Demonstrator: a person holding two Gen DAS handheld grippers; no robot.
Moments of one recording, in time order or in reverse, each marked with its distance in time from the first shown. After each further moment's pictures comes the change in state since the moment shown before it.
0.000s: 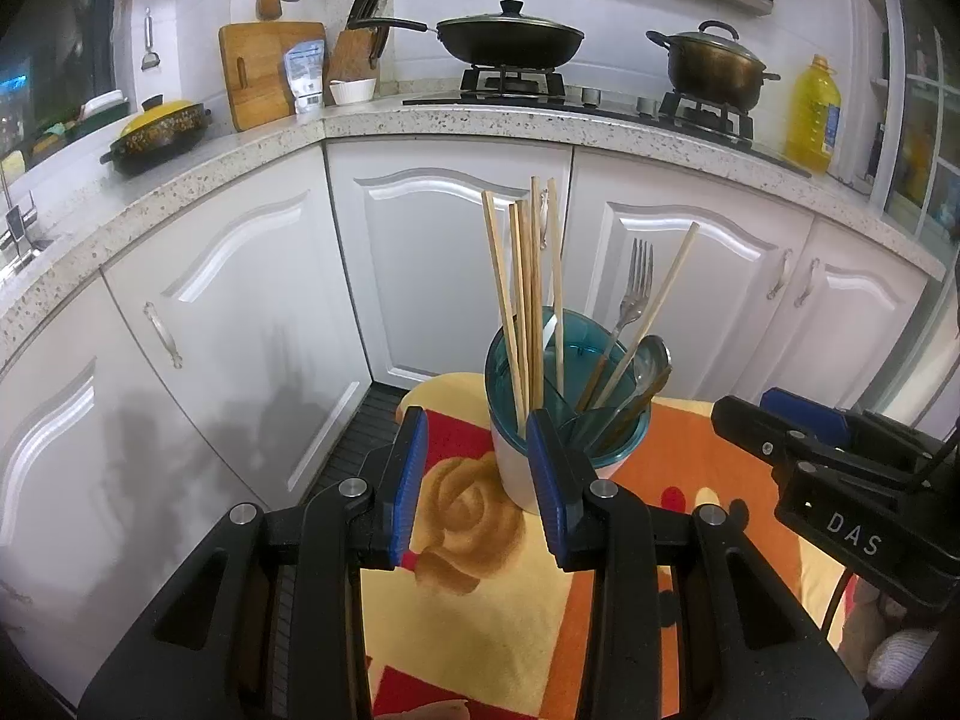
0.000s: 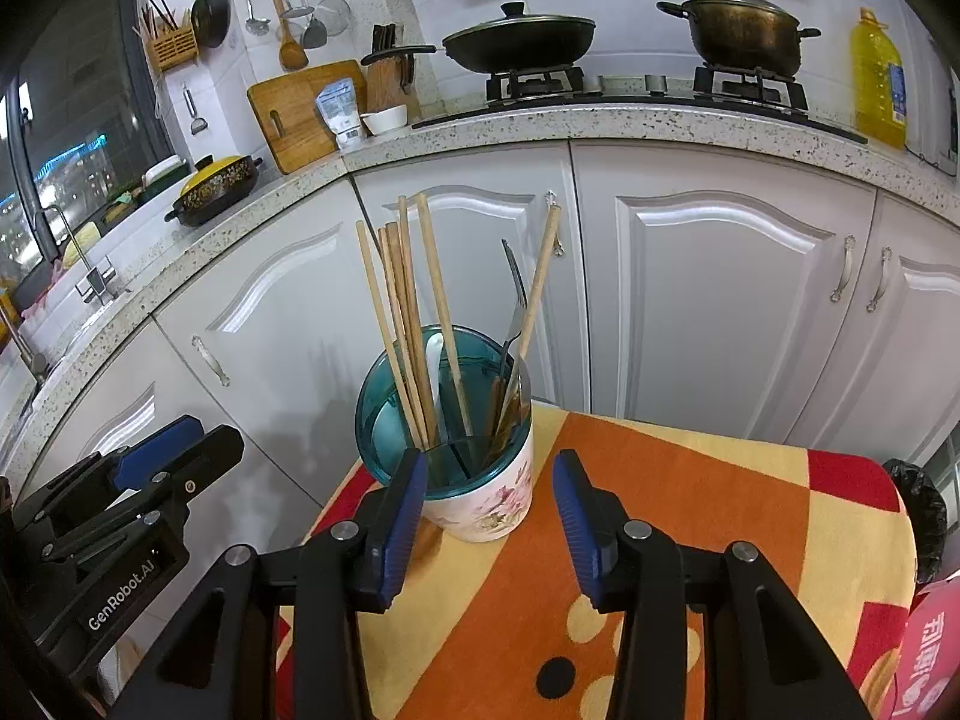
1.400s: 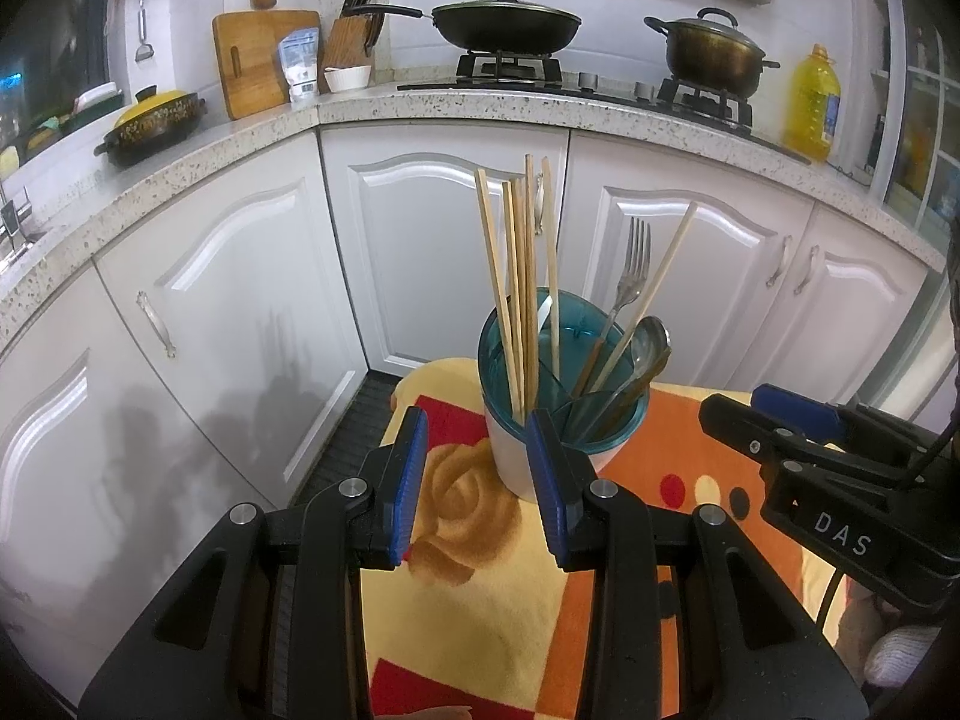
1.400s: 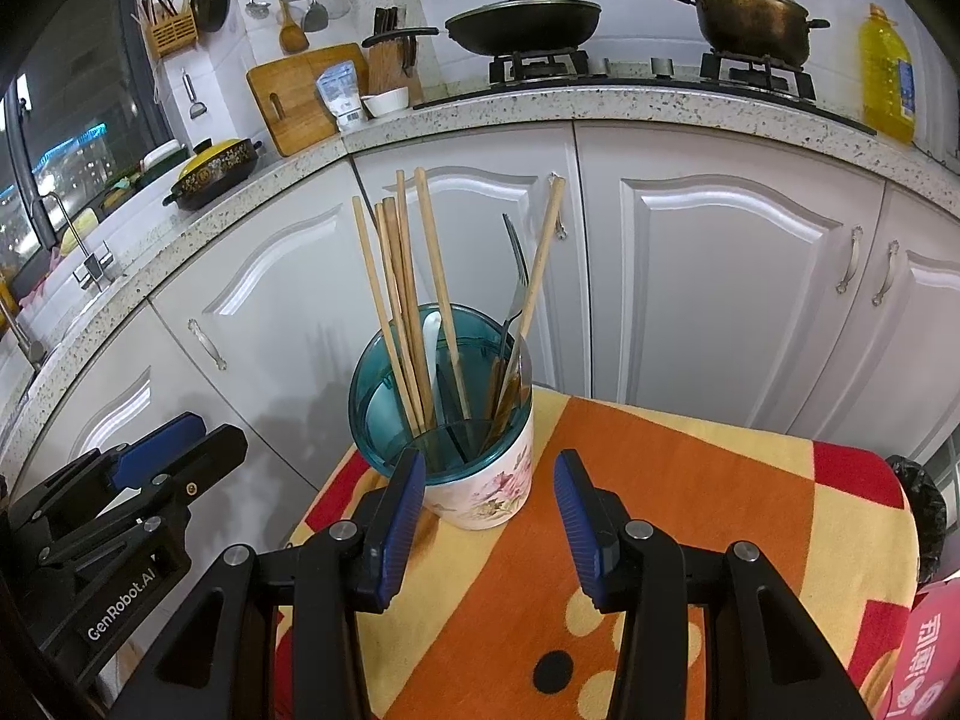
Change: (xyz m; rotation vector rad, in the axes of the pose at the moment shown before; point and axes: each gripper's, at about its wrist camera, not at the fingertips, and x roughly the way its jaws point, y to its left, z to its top) left arm 0.007 -0.004 -0.004 -0.001 0.029 -0.004; right arm 0.010 -0.002 -0.003 -0.009 0.038 0.003
